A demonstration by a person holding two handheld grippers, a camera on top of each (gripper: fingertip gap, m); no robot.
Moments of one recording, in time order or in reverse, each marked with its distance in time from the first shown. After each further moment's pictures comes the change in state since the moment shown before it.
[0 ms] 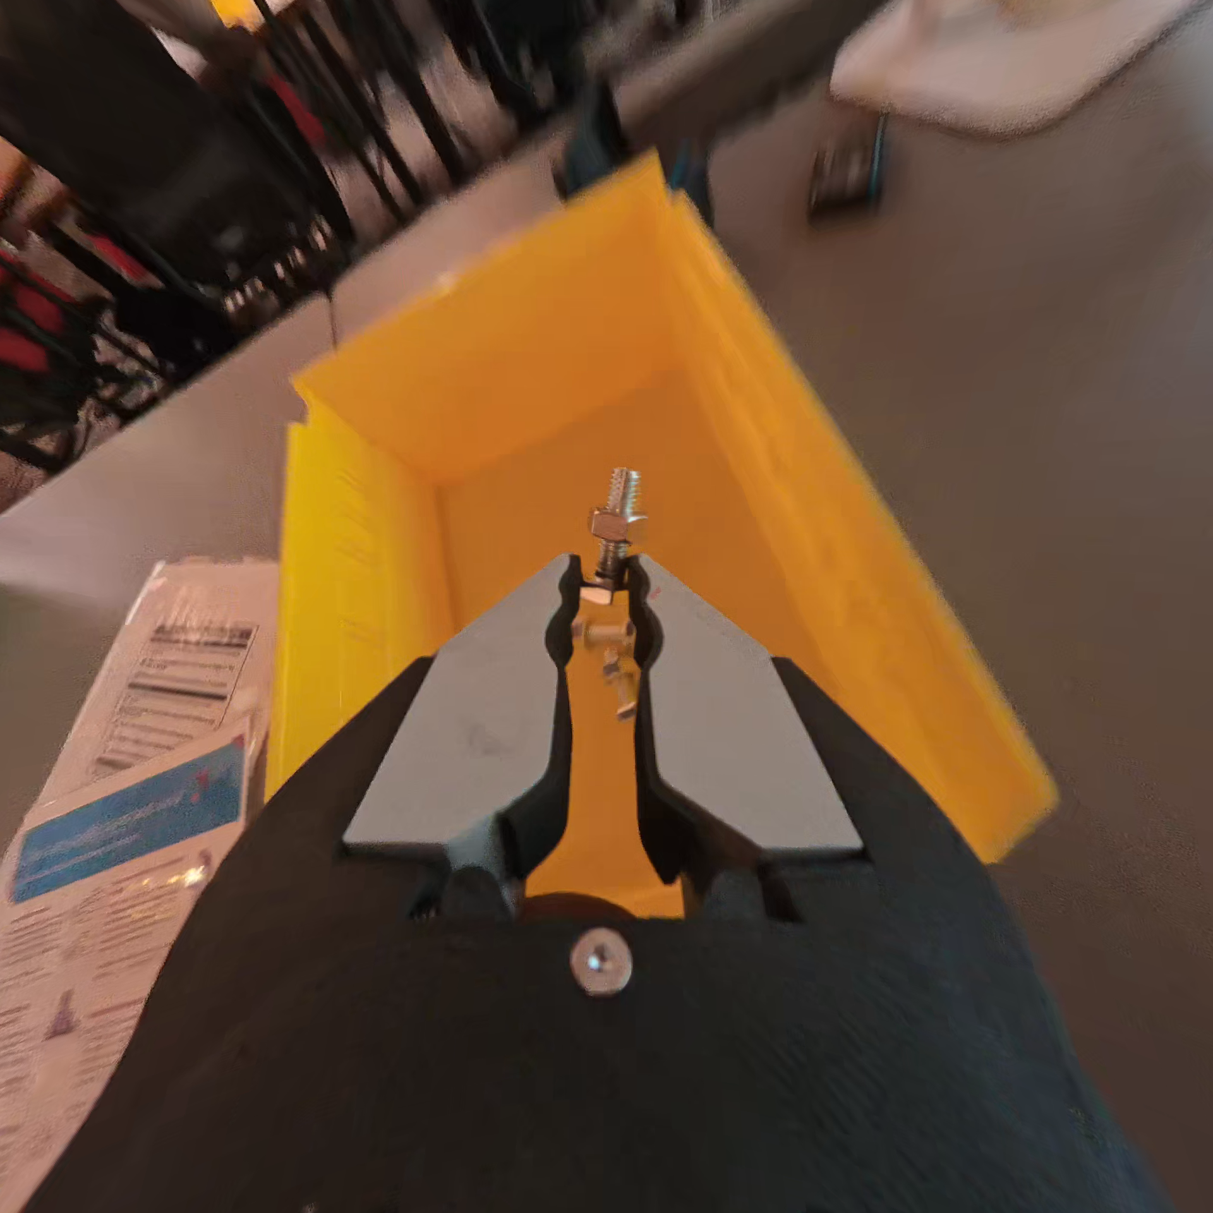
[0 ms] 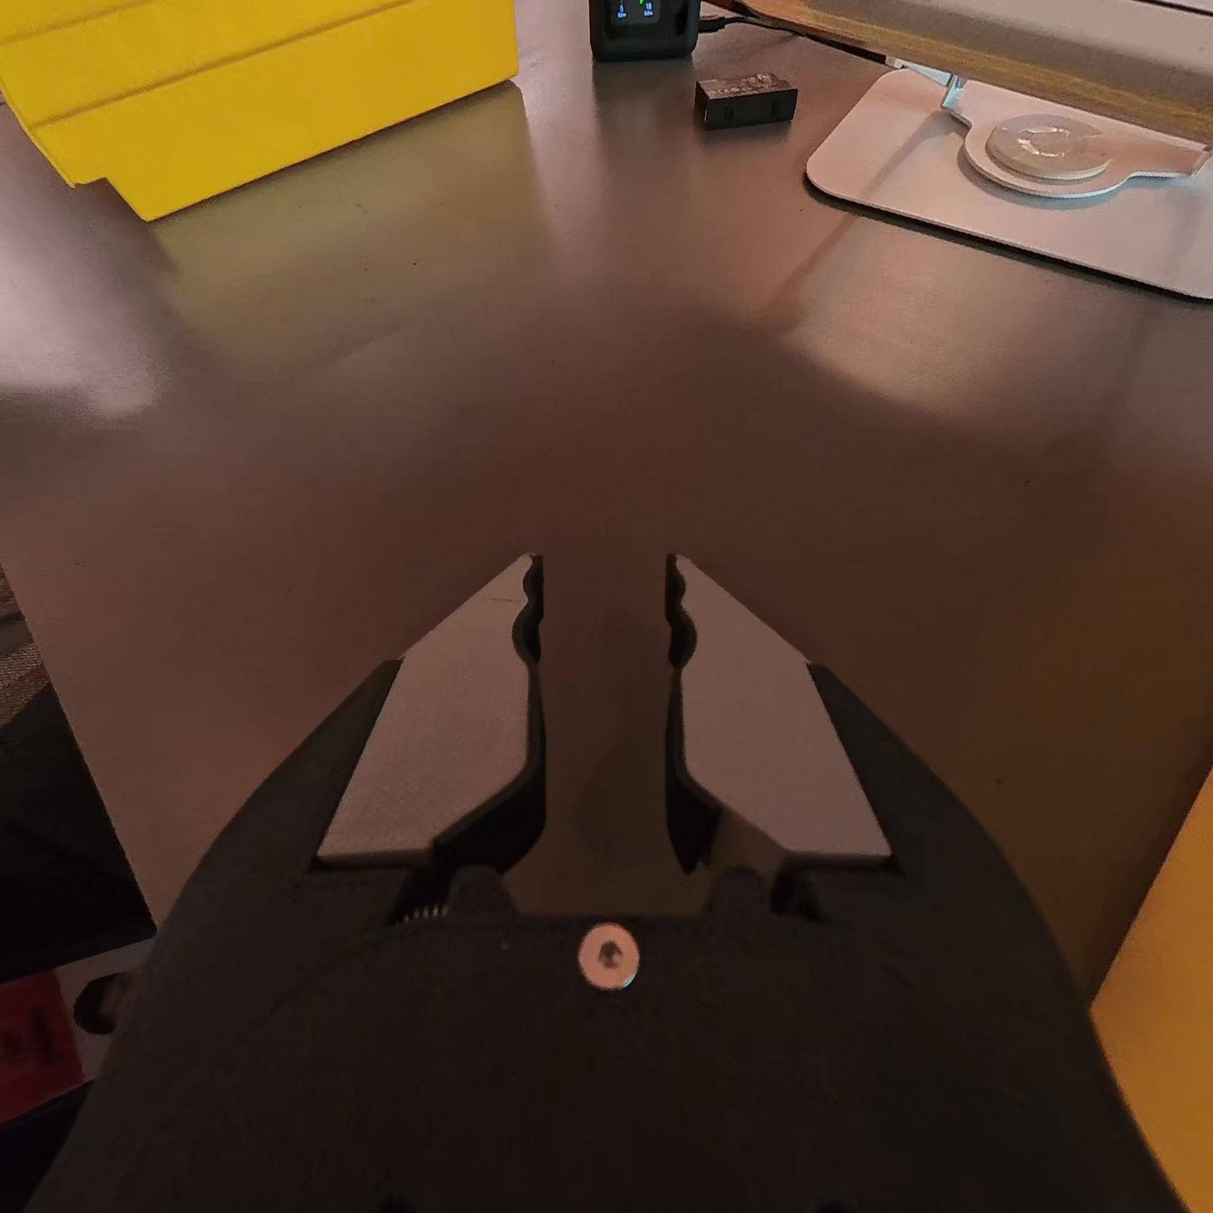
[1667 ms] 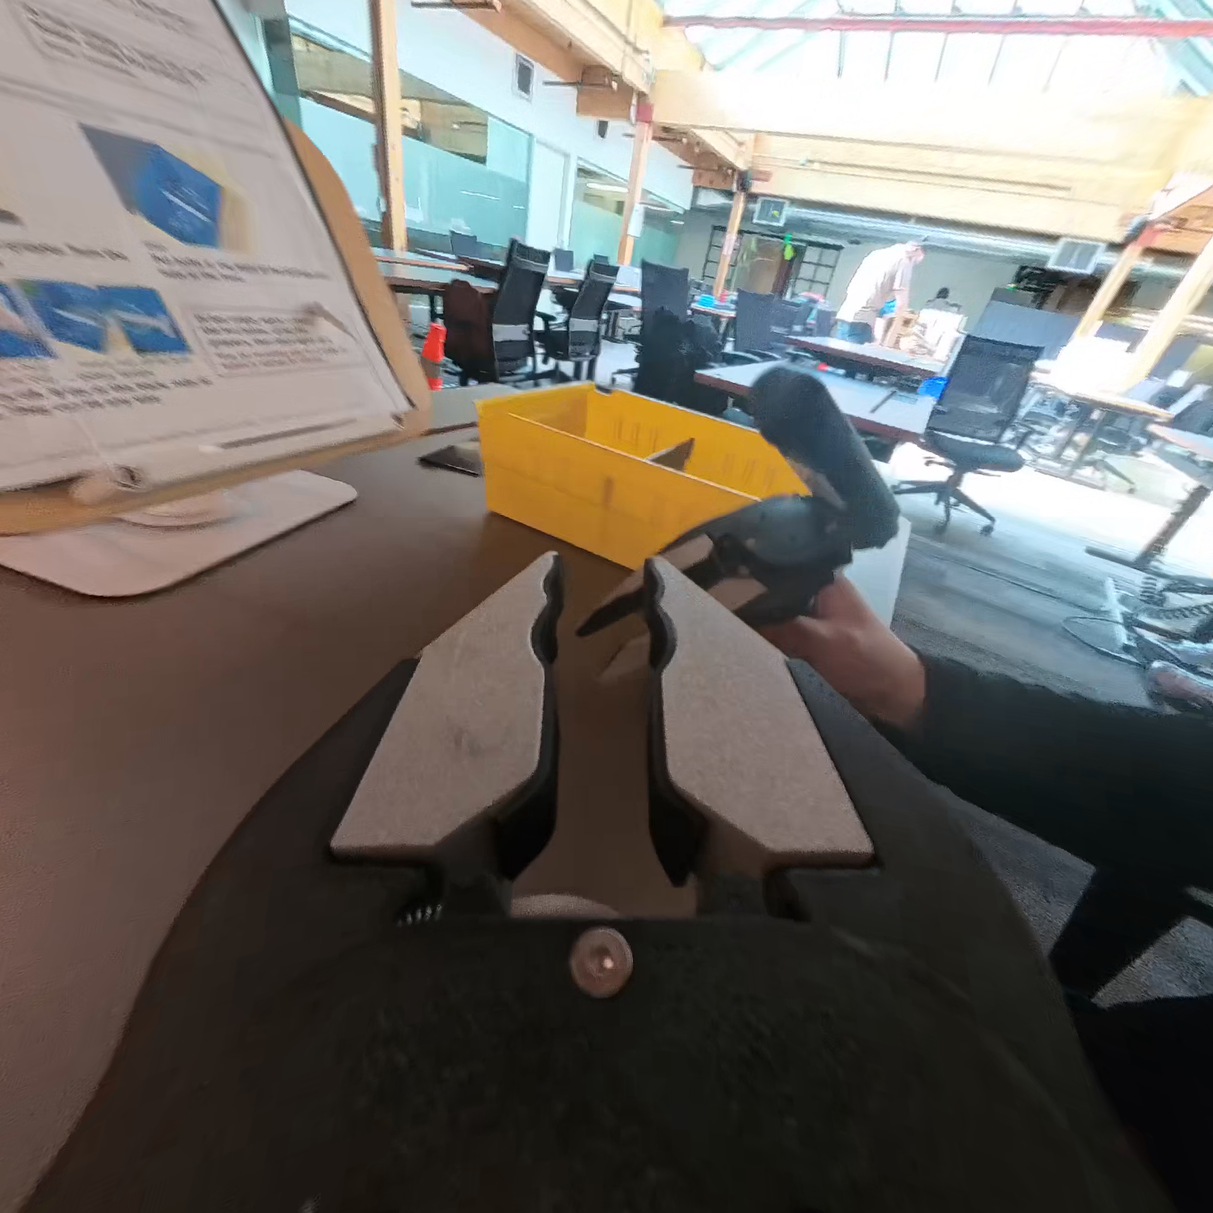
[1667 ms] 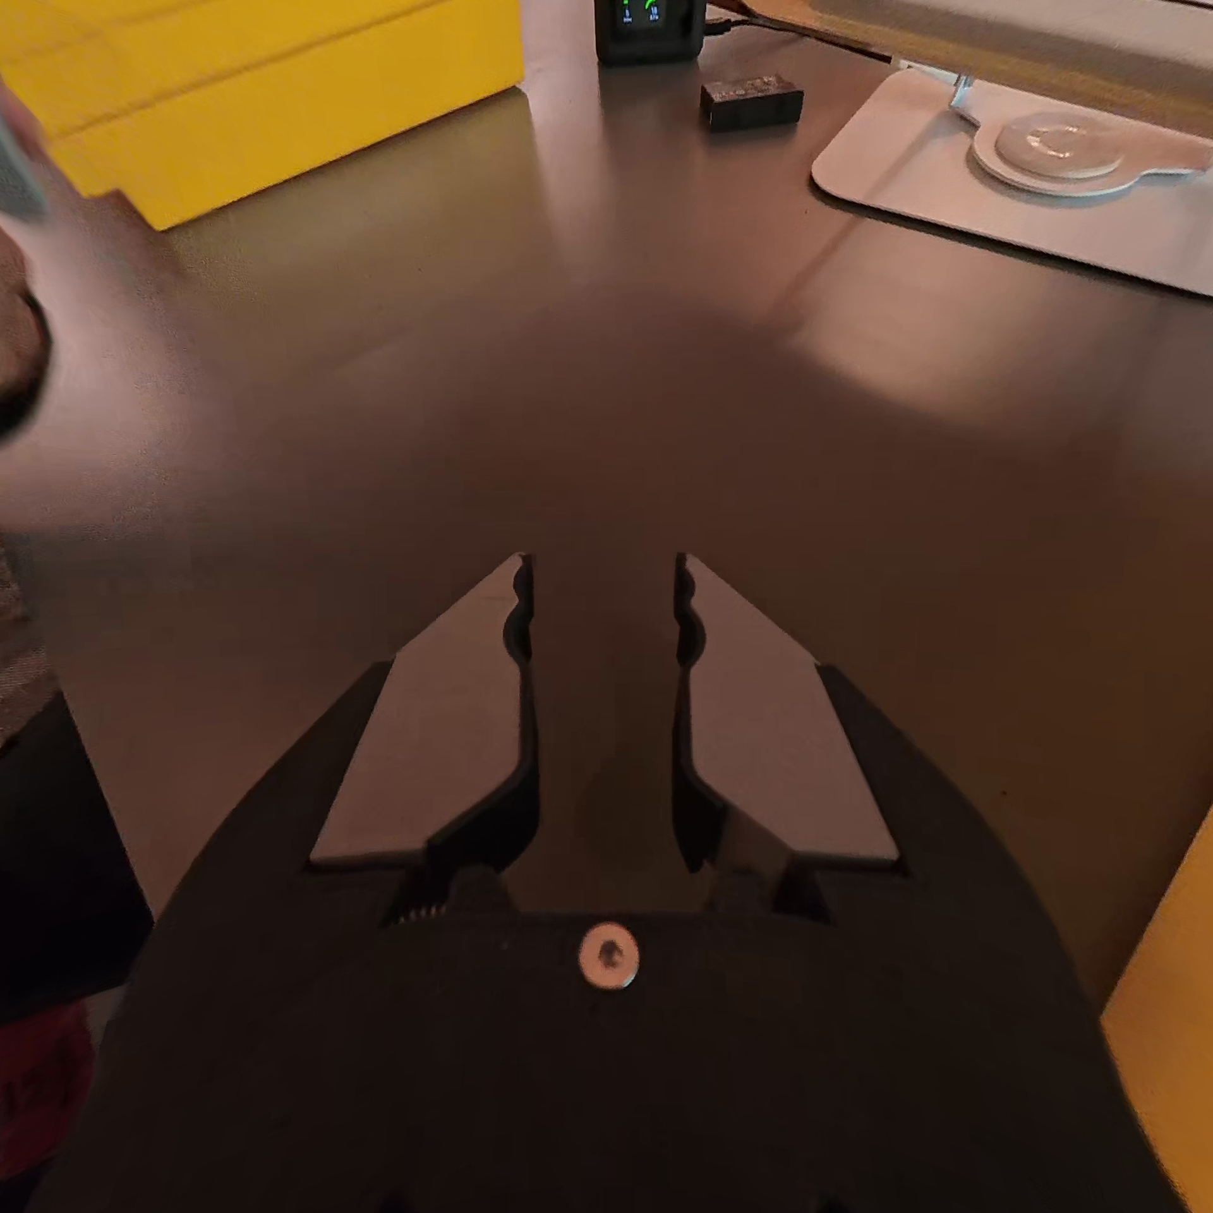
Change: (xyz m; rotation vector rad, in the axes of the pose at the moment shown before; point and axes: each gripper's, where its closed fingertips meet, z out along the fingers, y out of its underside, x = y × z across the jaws) left arm 0.313 -0.142 -0.077 0.598 0.825 -0.293; right arm 0.001 -0.002 0.002 0.001 -0.017 0.009
